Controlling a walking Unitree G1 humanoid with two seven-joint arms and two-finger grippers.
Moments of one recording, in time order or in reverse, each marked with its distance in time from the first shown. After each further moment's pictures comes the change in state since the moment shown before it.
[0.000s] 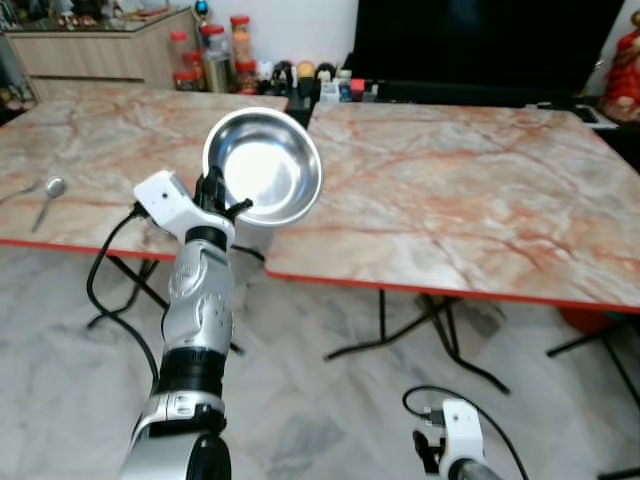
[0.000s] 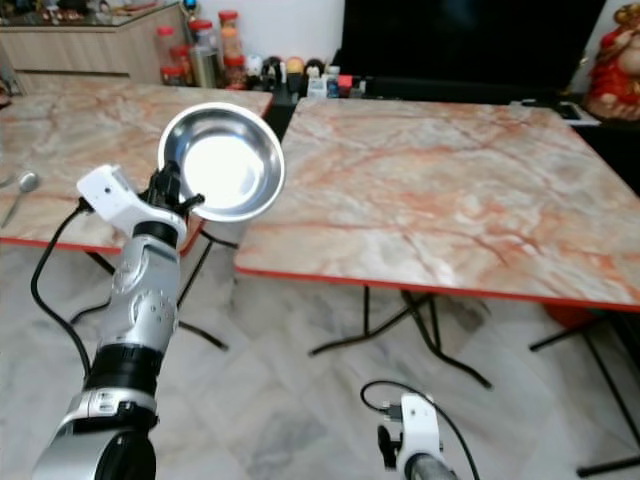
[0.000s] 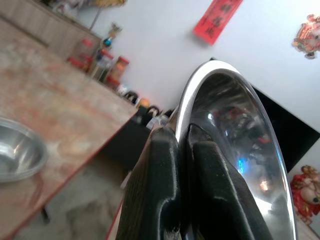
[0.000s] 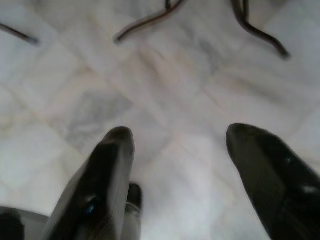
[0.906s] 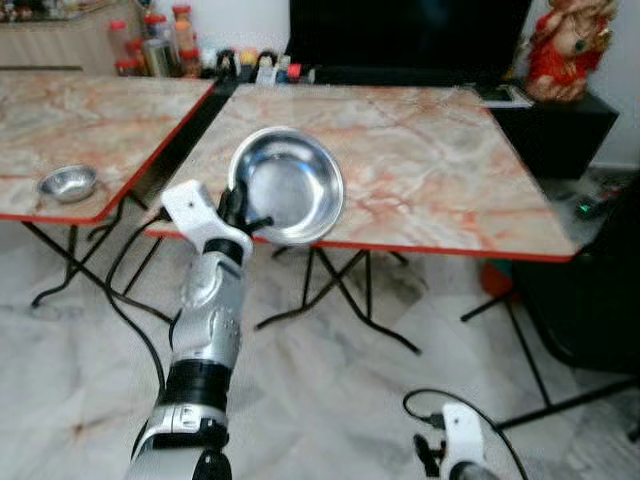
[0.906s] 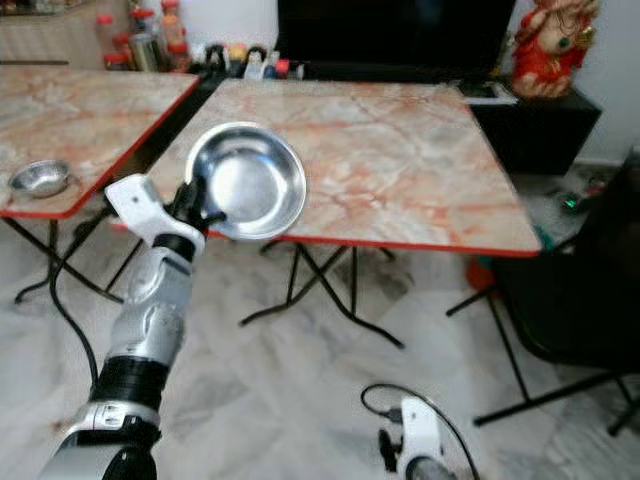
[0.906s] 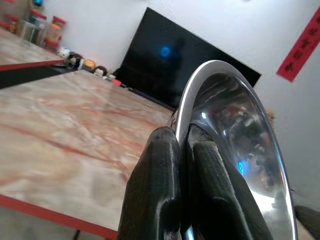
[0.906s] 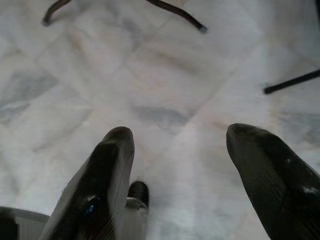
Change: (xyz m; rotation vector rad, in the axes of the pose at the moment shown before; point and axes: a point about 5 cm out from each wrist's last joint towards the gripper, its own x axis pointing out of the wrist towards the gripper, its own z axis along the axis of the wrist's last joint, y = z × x) left arm -0.009 -0.016 -0.017 0.053 0.086 -0.119; right arm 0.000 0.000 0.002 0.000 -0.007 -0.004
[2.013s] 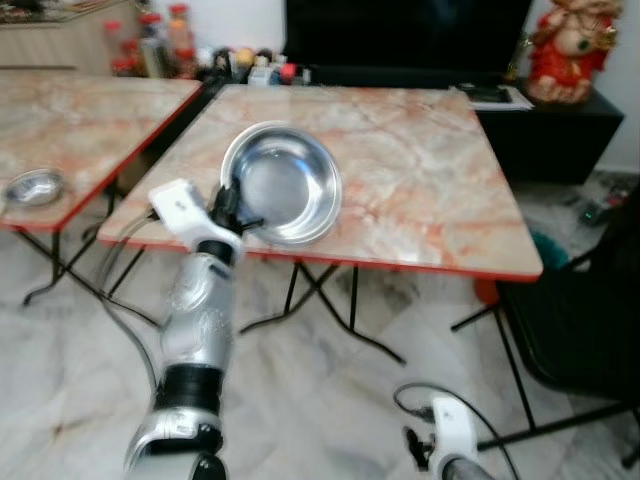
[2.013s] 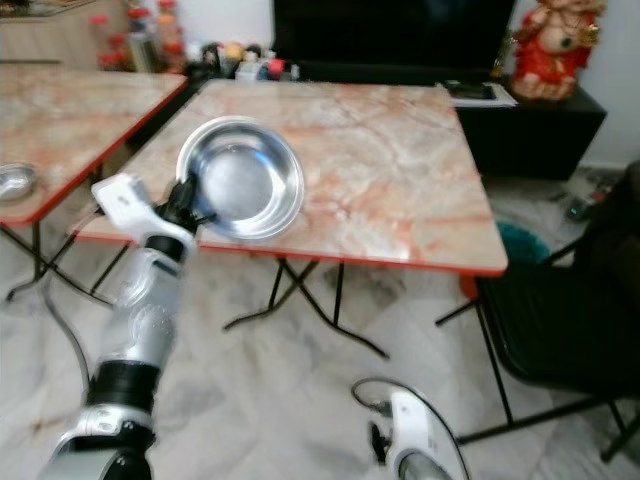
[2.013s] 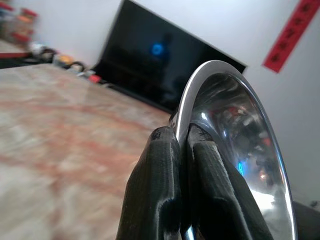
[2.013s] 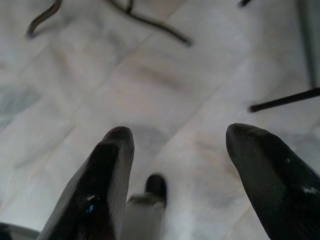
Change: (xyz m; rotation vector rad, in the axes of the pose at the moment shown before) left arm -0.004 -0.009 -0.007 -0.018 0.023 -0.085; right arm -0.001 -0.005 -0.004 0.029 0.011 -0.026
